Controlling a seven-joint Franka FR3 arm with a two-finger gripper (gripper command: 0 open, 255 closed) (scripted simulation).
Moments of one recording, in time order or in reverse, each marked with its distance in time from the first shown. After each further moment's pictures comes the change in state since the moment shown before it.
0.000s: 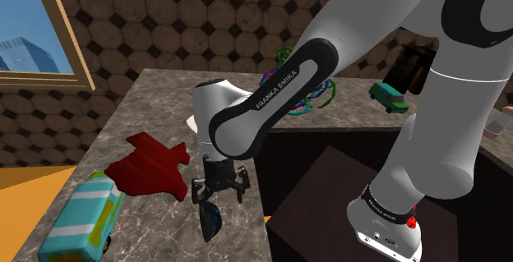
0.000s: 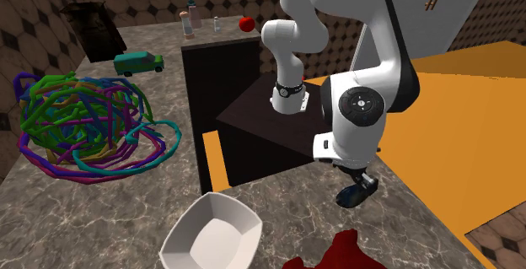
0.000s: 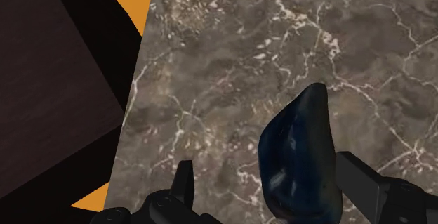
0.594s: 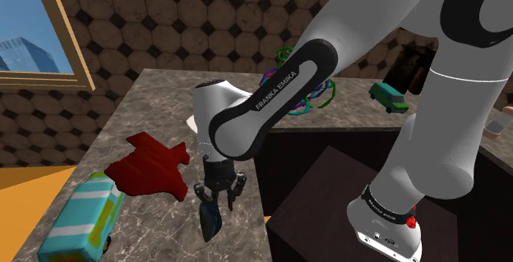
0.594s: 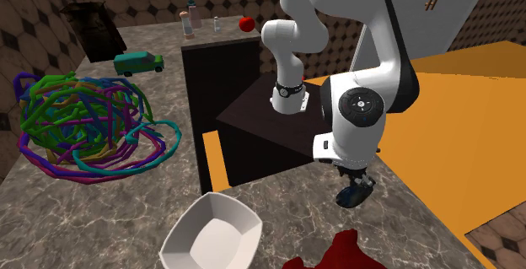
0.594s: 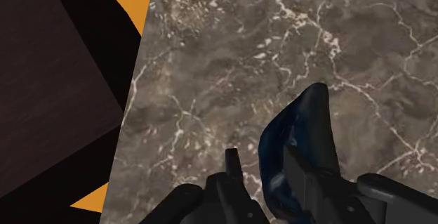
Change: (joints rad) arm 0.001 0.003 0.000 -0.001 -0.001 0.004 0.000
